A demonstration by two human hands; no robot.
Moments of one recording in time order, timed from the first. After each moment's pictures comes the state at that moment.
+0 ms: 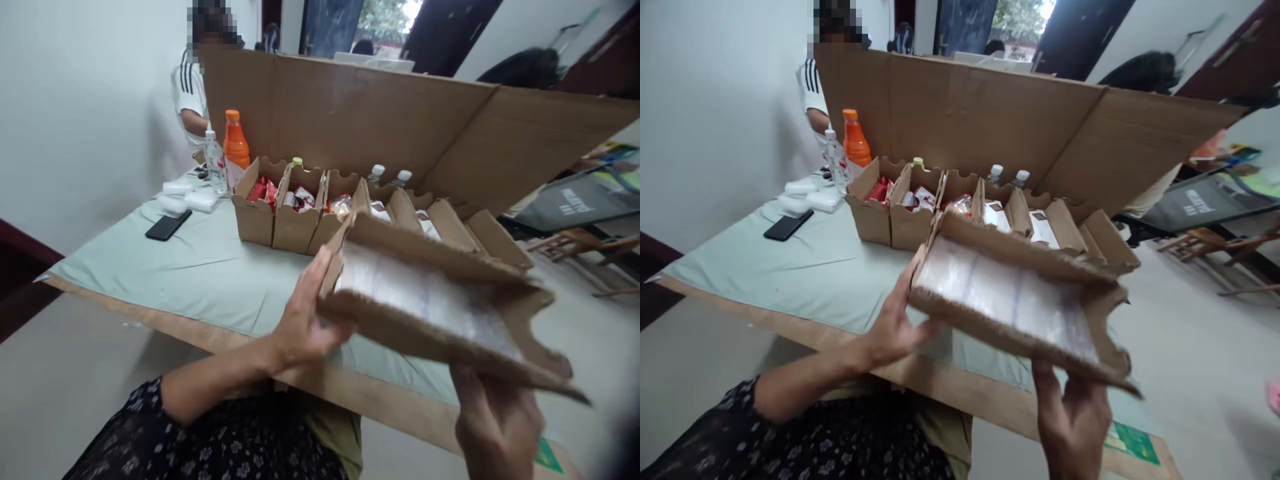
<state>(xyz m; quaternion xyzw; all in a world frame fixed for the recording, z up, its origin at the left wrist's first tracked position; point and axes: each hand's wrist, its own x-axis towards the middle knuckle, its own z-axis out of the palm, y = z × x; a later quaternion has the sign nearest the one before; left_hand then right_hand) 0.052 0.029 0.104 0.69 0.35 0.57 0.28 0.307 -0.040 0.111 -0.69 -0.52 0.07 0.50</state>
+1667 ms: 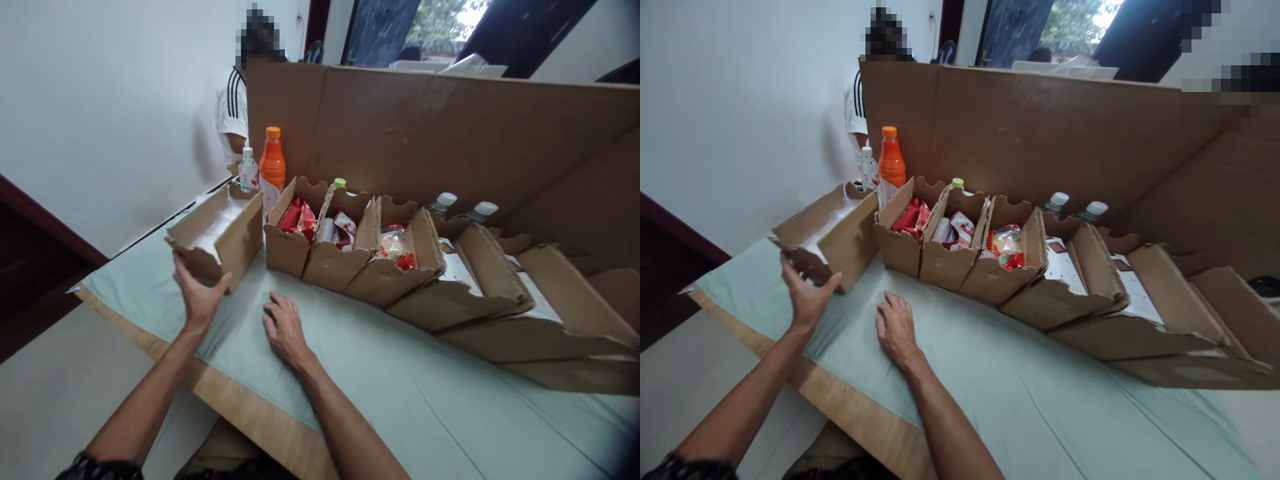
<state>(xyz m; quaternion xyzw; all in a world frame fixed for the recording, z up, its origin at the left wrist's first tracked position) -0.187 0.116 0.001 0.44 0.70 0.56 -0.02 0.038 0.139 -0.036 -0.38 -0.84 0.26 0.29</state>
